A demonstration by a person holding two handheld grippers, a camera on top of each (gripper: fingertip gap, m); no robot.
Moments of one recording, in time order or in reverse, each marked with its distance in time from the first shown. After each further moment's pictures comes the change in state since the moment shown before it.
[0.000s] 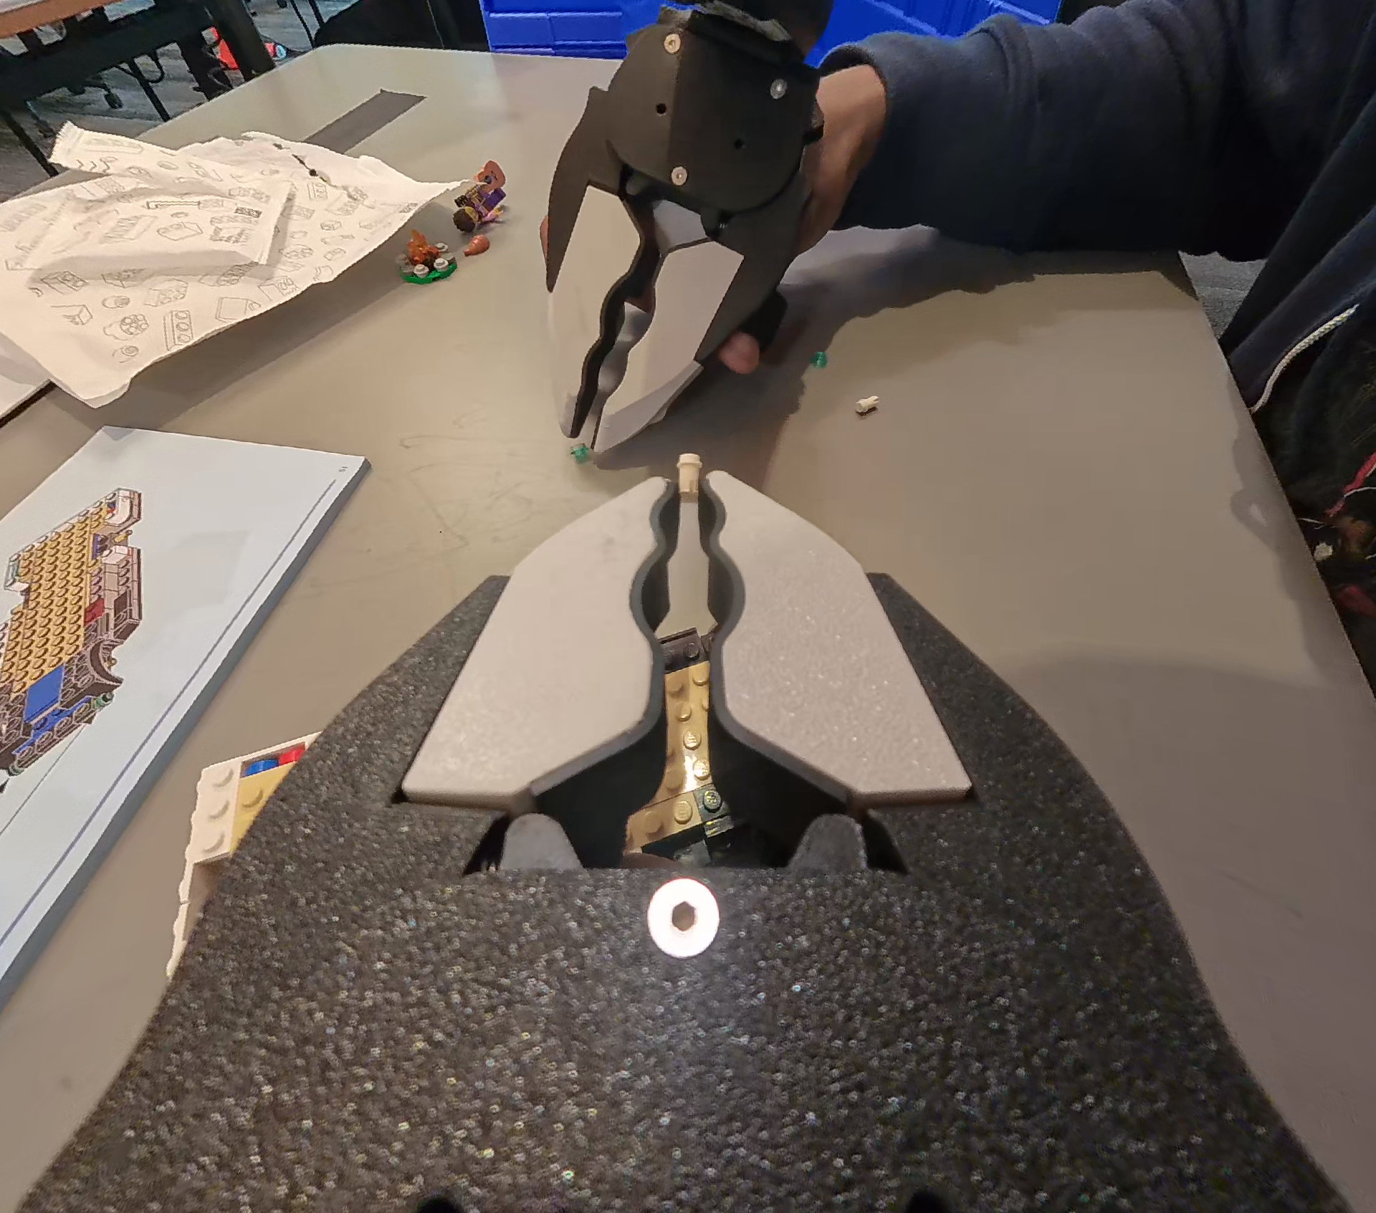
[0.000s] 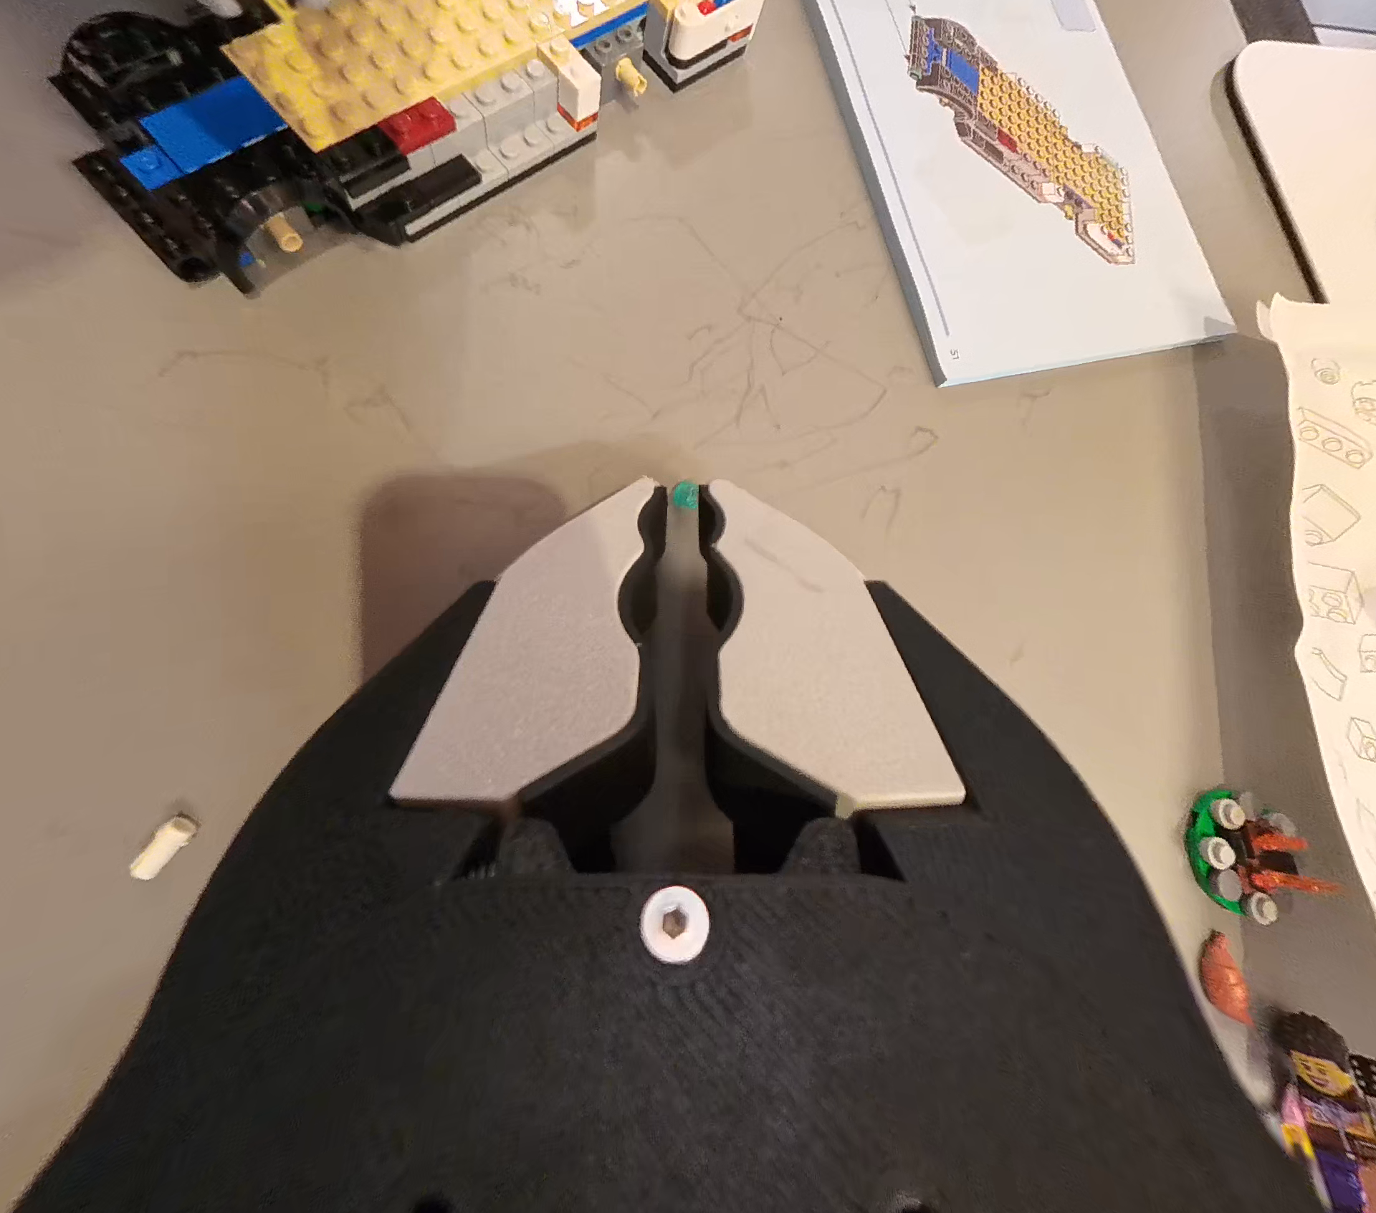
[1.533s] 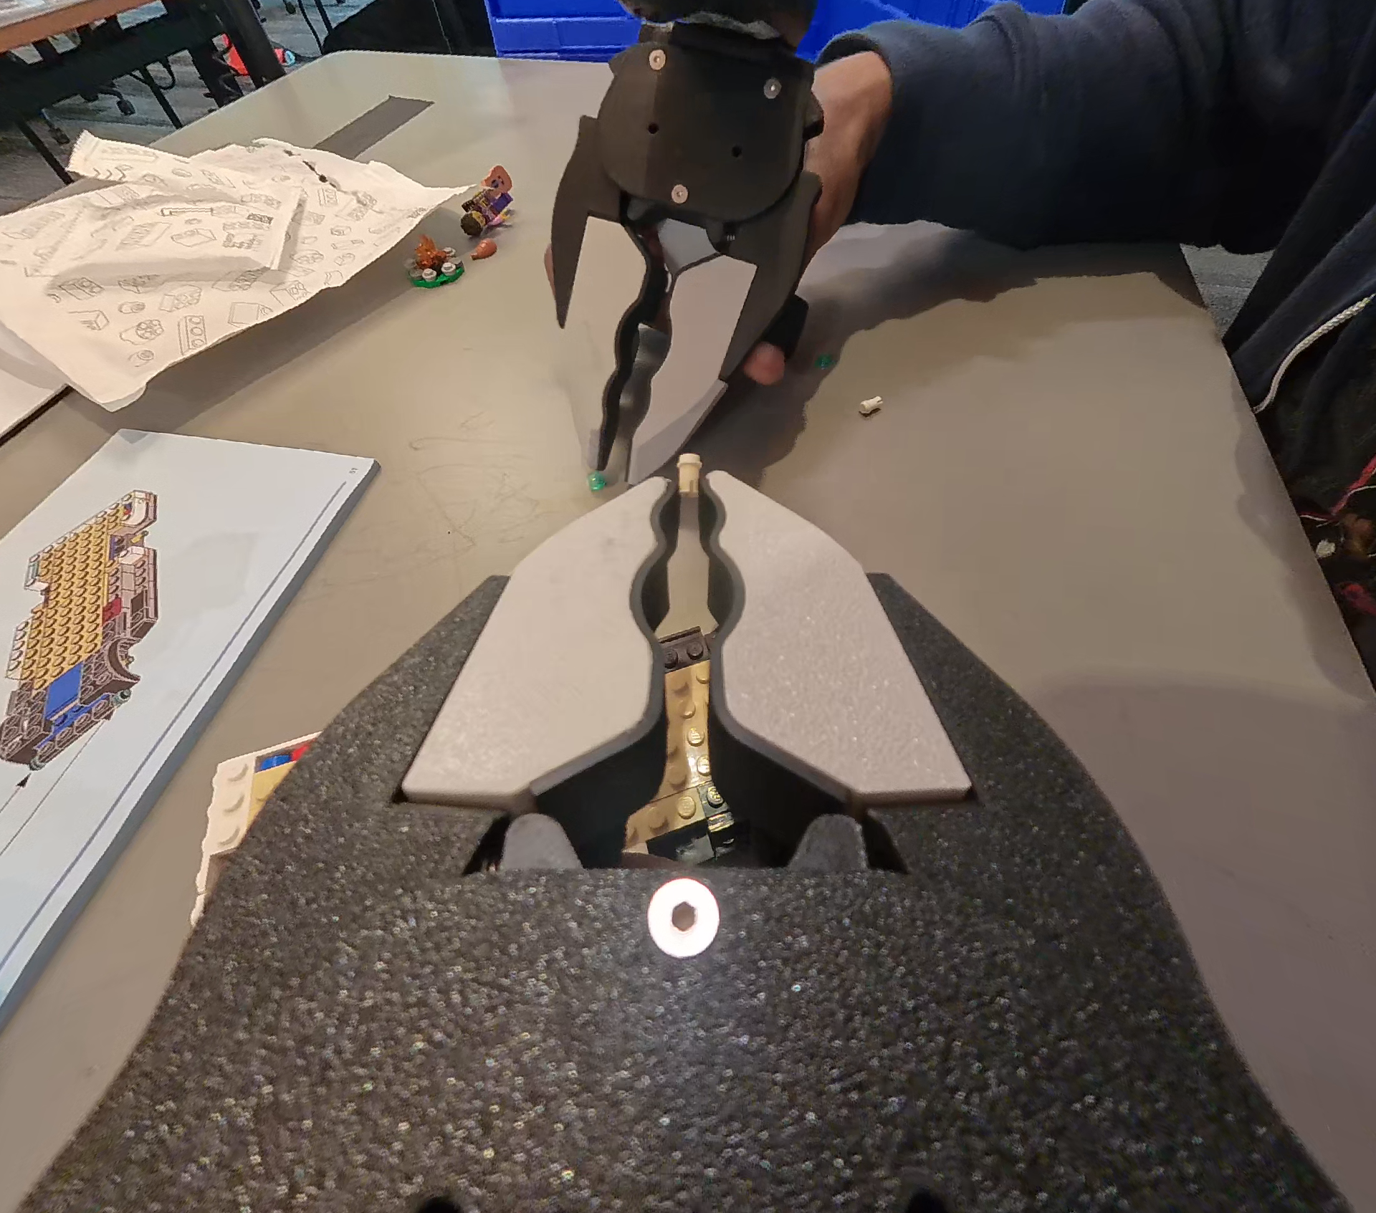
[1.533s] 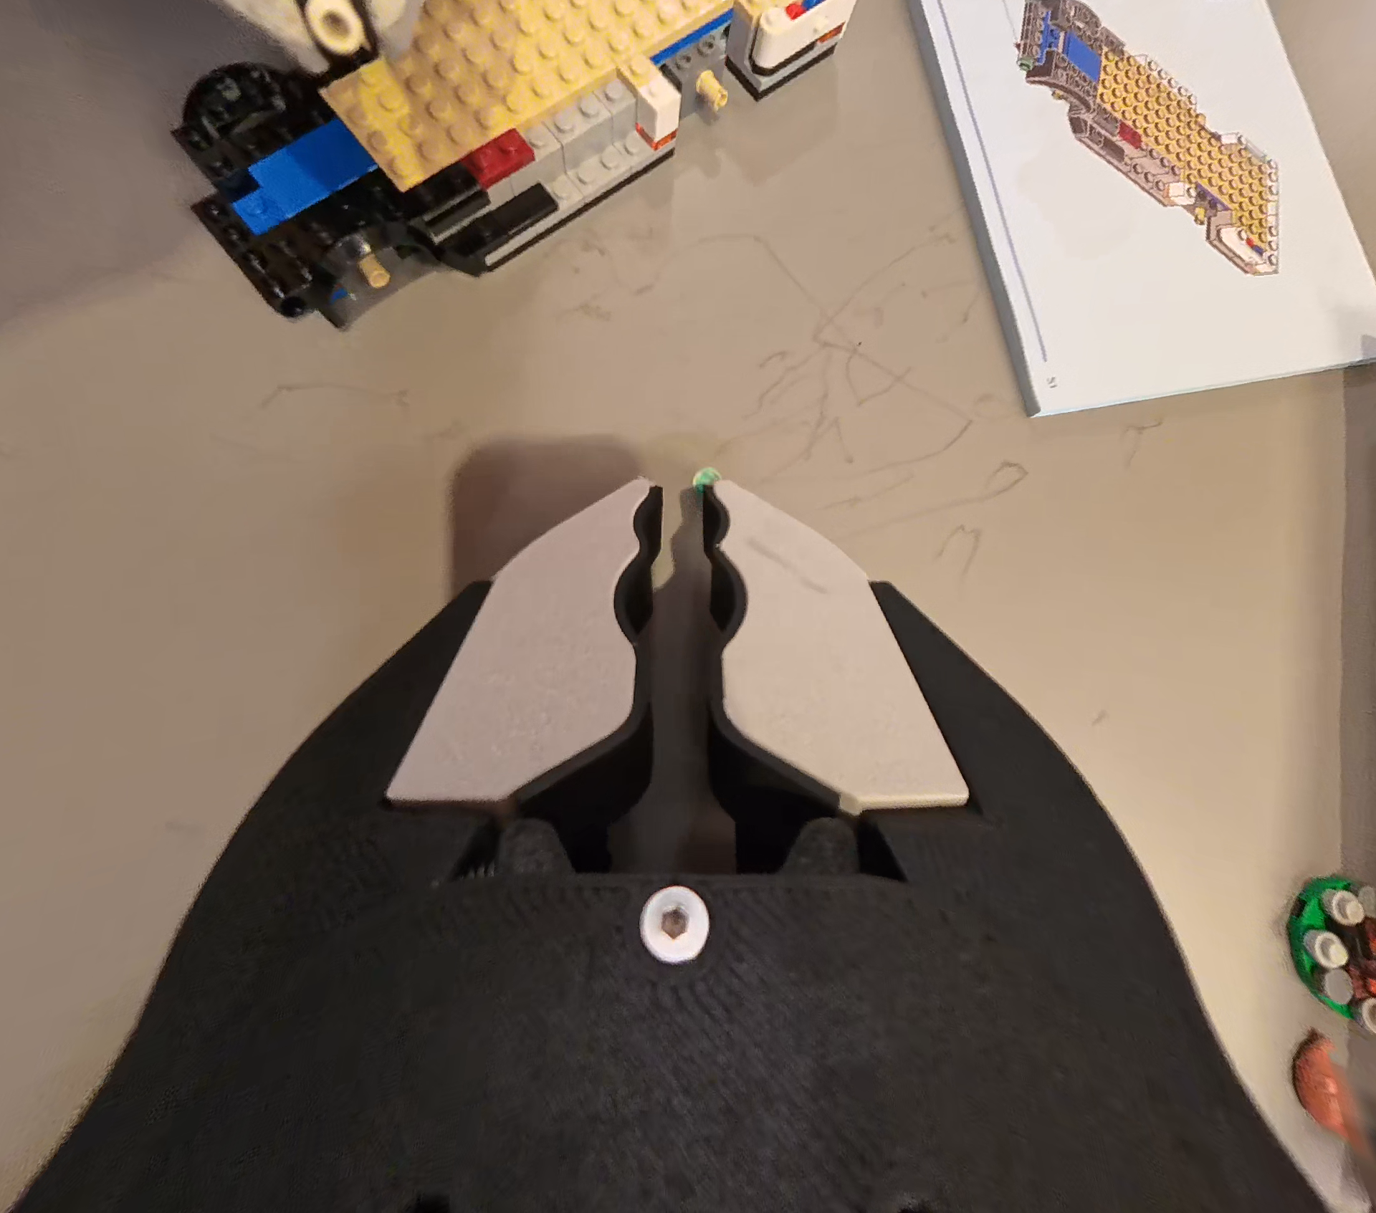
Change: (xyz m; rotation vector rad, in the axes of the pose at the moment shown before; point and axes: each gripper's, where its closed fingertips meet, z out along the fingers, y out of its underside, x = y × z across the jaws) left arm -0.001 -0.001 -0.002 0.002 -0.008 0.007; right arm -0.018 -0.006 0.006 -0.041 -0.113 0.023
